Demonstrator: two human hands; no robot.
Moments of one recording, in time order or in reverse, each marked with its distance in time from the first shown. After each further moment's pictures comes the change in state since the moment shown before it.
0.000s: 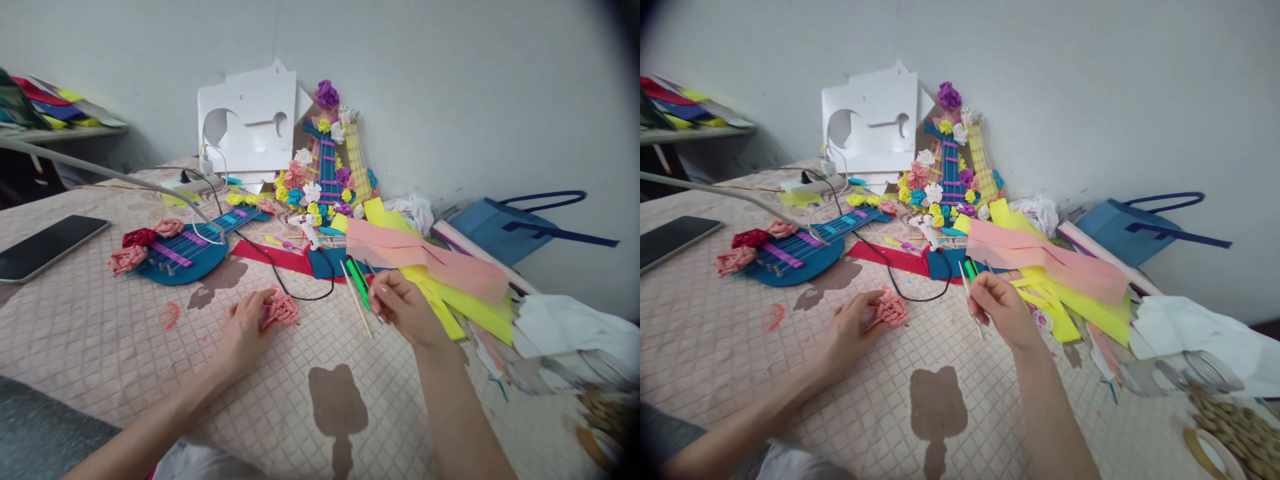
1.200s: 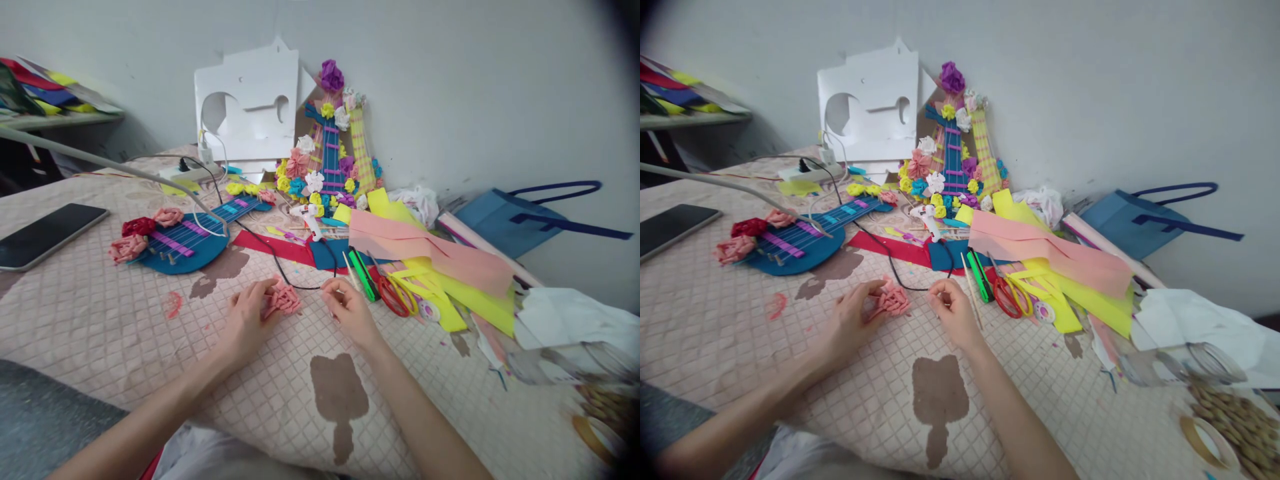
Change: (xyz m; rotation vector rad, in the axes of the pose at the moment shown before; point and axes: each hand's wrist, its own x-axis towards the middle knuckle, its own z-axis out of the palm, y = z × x) left_hand 0.001 0.000 0.000 -0.007 0.002 0.002; right_hand 0.008 0.067 0.065 -0.175 0.074 -0.061
